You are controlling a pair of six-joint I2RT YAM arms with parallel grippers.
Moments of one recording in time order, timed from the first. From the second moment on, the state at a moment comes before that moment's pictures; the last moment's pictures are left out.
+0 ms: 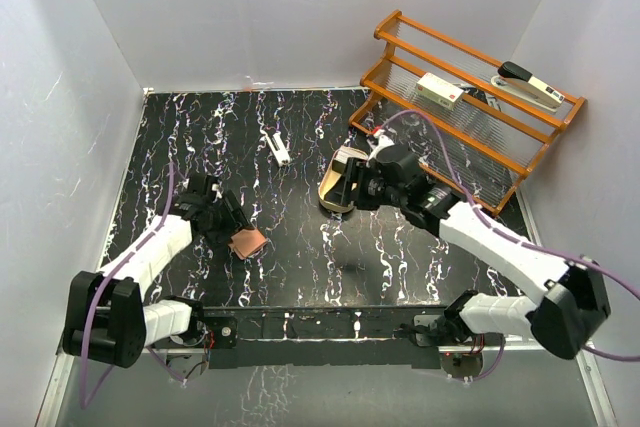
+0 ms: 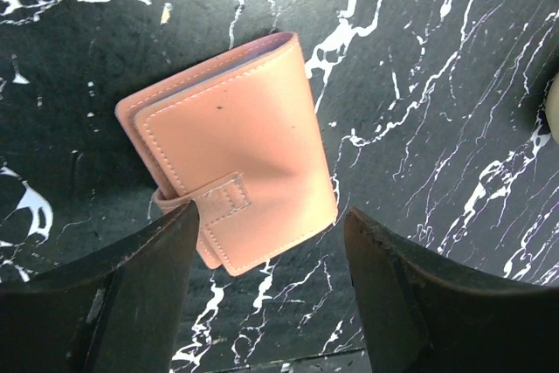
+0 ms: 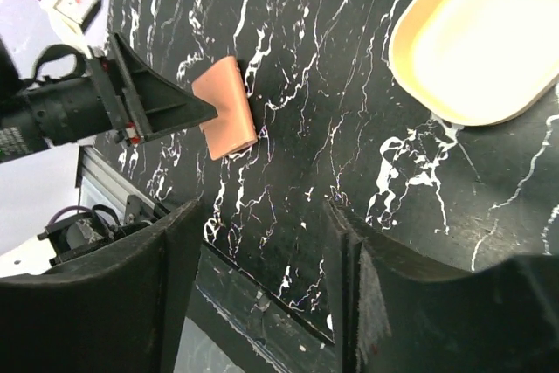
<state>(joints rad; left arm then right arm) -0.23 1.18 0.63 -0.53 0.10 -0.70 0.67 1.16 0.93 -0.30 -0.16 0.73</state>
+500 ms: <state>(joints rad) 0.01 1.21 0.60 -0.55 0.20 -0.75 0.82 1.56 1.10 -0.16 -0.19 0.79</state>
